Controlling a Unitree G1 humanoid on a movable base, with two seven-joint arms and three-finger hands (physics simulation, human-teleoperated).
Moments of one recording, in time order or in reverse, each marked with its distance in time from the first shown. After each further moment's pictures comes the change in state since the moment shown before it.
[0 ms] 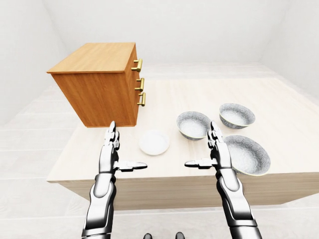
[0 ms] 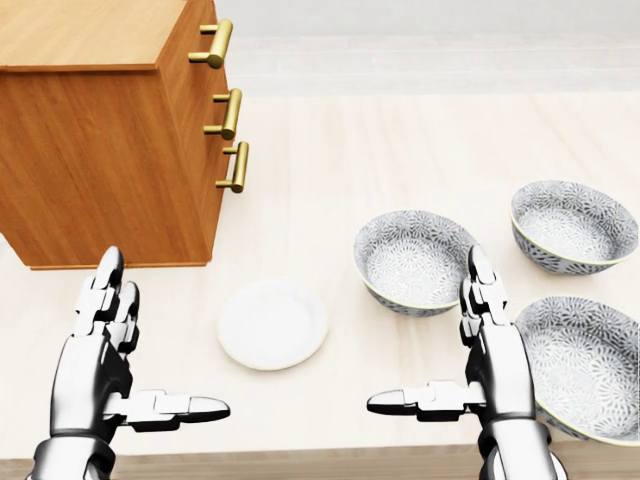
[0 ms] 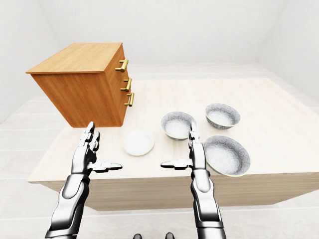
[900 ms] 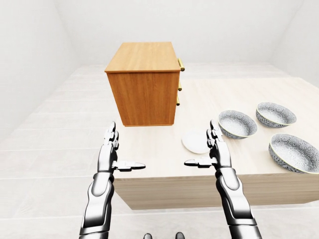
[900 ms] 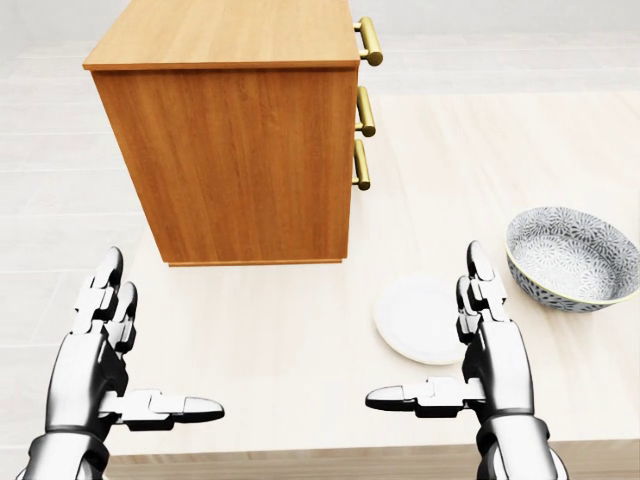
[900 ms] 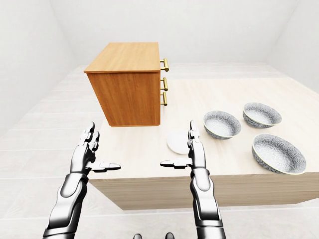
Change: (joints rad) left arm -0.016 0.019 0.019 0.026 0.007 0.008 -0.031; right arm -0.011 0.006 -0.004 -0.008 0.031 0.017 0.012
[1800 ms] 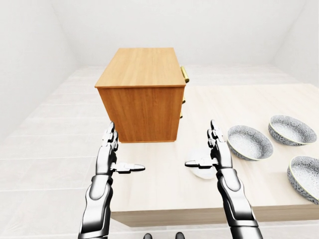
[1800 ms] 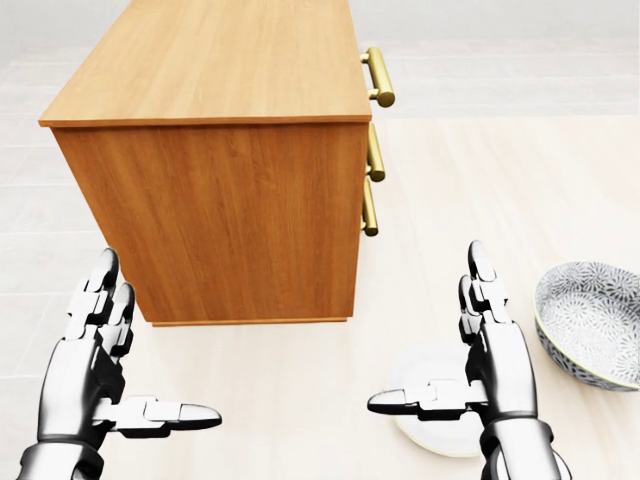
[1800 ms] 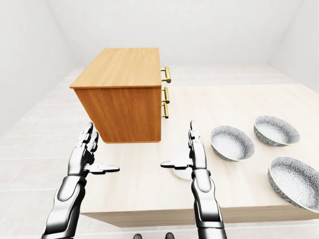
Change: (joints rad) left arm 0.037 -0.008 0.005 -0.059 -0.015 0.005 -0.019; right arm 0.011 -0.010 0.002 -0.006 -0.015 -0.019 0.007
